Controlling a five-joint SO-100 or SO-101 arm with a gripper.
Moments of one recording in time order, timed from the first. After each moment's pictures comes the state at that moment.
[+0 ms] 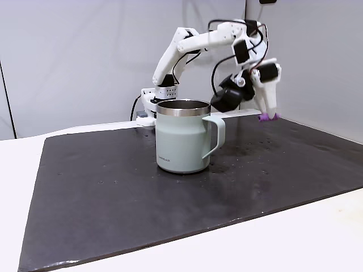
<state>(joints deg) -24.1 54.6 38.2 78.0 29.5</state>
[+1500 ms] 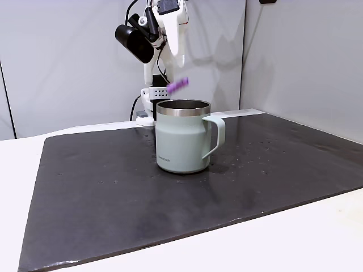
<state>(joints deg) 6.5 80.8 42.6 95.4 22.5</state>
